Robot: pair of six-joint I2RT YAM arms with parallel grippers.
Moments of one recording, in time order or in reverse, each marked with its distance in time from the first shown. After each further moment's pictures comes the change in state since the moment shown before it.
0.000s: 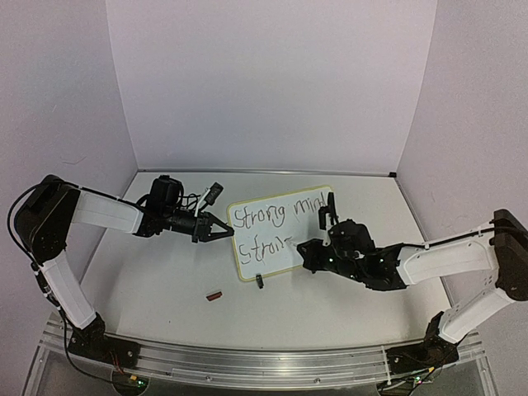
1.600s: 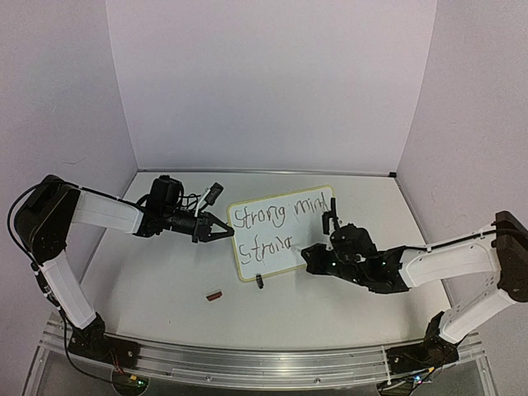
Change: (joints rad) left arm -0.001 0.000 0.000 0.000 0.000 0.001; right arm 0.006 -0.019 -0.032 -0.034 0.018 0.040
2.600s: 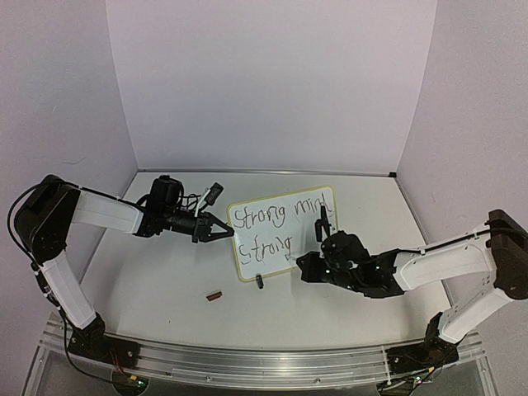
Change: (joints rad) left arm 0.000 0.000 0.000 0.000 0.000 0.000; right arm 0.060 0.039 0.020 -0.042 0.024 0.022
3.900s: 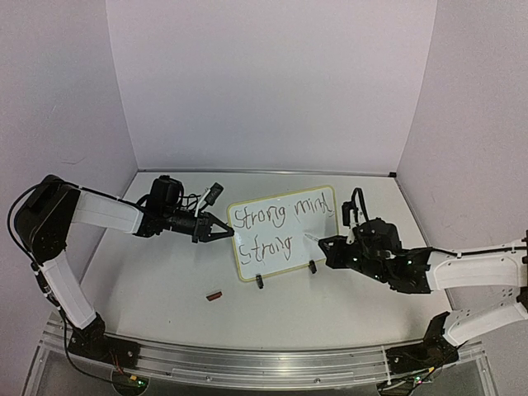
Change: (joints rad) left arm 0.000 0.000 0.000 0.000 0.000 0.000; right arm -0.116 -0.276 -0.104 -0.006 -0.030 -0.145
